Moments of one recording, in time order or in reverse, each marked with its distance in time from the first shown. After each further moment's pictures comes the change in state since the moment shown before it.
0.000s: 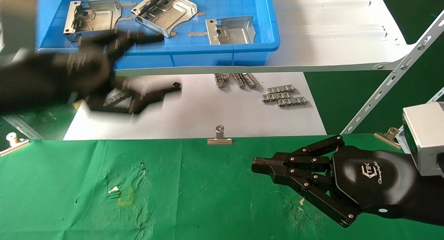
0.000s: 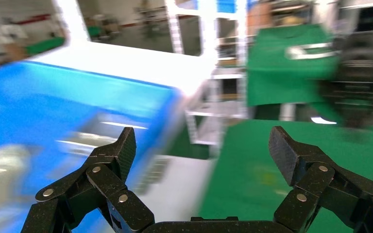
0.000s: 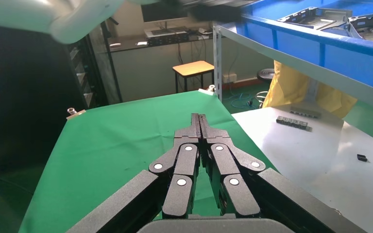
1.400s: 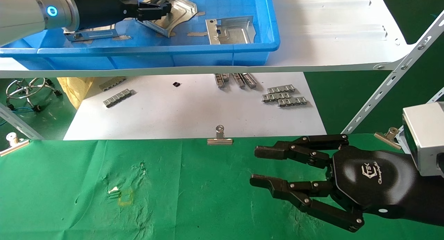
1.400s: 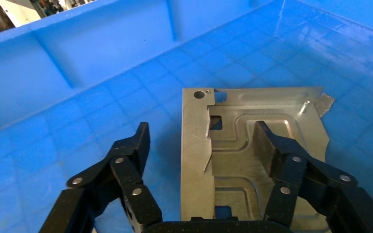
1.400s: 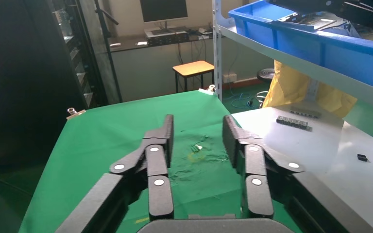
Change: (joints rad) left arm -0.546 0.463 0.183 0.985 0.394 -0.504 0.169; right arm 0.000 0.000 0.000 0.000 0.000 0.000 0.000
